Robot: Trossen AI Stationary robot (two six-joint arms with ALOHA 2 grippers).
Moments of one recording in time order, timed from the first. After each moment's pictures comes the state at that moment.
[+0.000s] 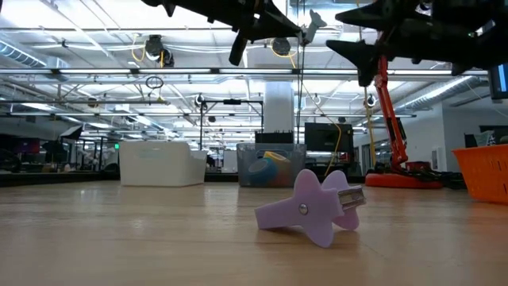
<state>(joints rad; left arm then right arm) 0.06 1.62 1.19 0.21 -0.08 -0.50 -0.14 0.97 0.26 0.88 -0.13 0.45</state>
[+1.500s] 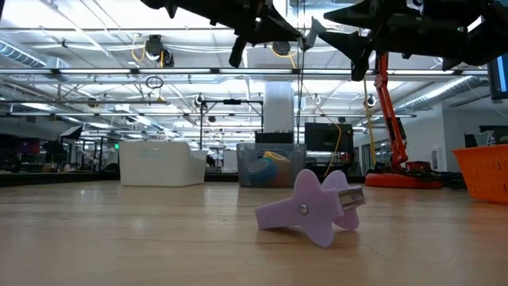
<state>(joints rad) 0.06 1.63 1.19 0.24 -0.16 -0.50 -0.14 1.04 0.33 0.91 -0.09 0.43</state>
